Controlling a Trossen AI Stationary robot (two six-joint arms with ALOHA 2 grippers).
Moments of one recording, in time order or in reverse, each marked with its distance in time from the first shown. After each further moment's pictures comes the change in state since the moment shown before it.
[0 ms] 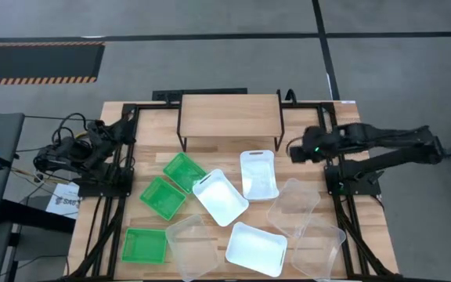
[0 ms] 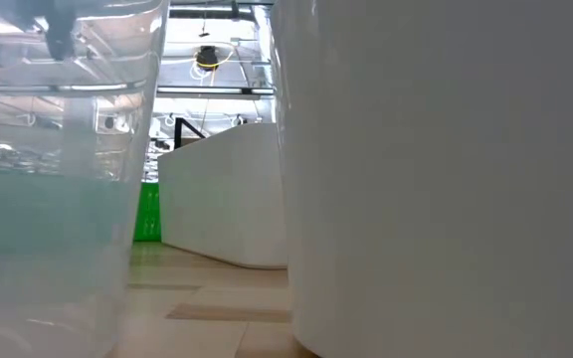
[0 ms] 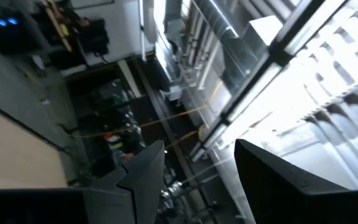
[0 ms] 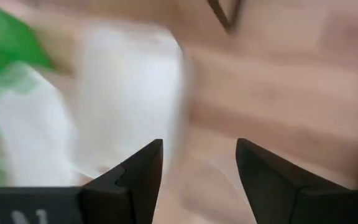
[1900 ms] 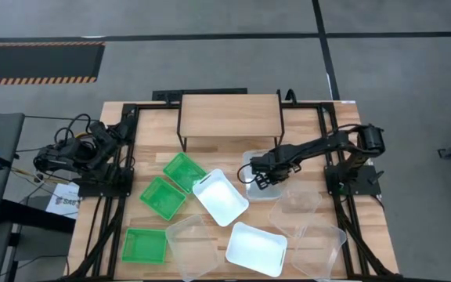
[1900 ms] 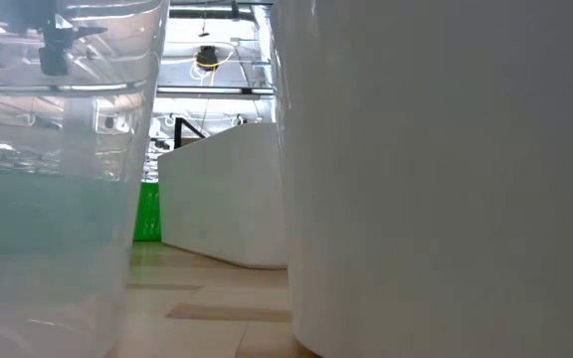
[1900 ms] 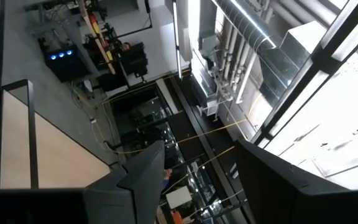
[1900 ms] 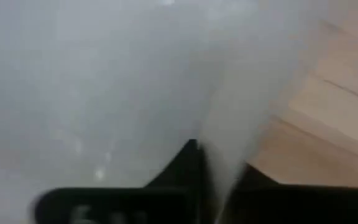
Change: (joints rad) left arm 0.000 0.000 0.000 -0.106 -0.155 0.004; right arm -0.017 0.733 -0.001 0.336 -0.127 -0.231
